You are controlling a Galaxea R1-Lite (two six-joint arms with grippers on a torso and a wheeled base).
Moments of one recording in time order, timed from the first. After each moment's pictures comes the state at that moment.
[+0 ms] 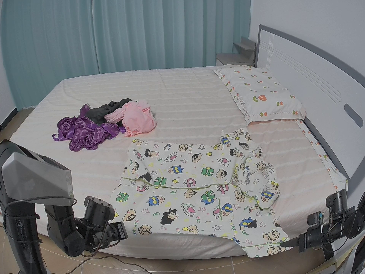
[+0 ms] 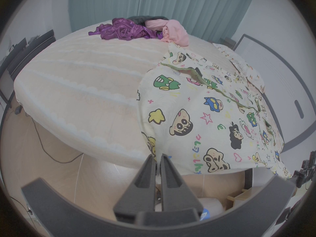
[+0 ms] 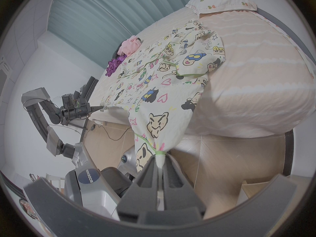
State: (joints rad) left arm -0.39 2.21 -0.25 -1.02 0.17 -0.61; right arm -0.02 1.87 -0.02 -0.74 0.60 -0.06
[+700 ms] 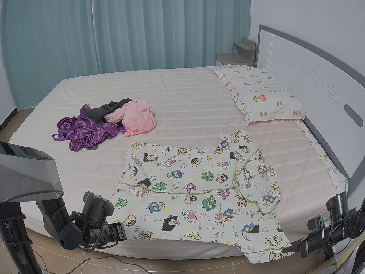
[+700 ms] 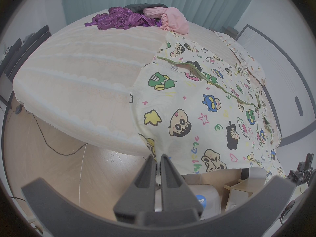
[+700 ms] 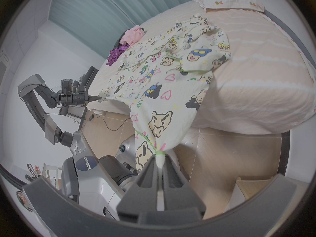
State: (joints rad) left arm -0.38 2.10 -0.34 -0.74 0.10 -0.61; right arm -0.01 1.81 -0.02 -0.63 0.59 -0.14
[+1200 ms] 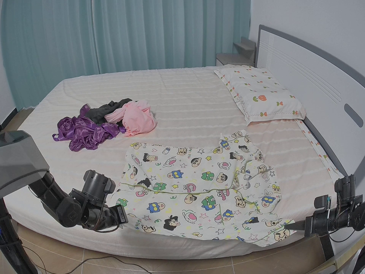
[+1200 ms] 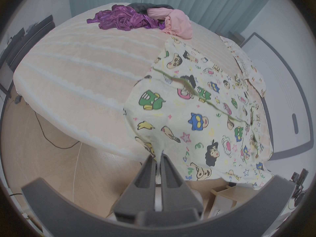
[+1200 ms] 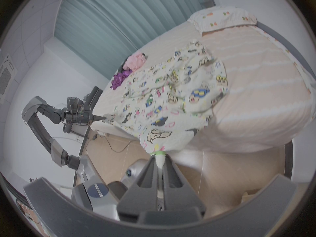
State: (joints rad) left arm -0.35 1.98 -0.59 -0.37 0.05 -0.68; right arm -0.01 1.68 -0.16 -0.63 0.62 0.07
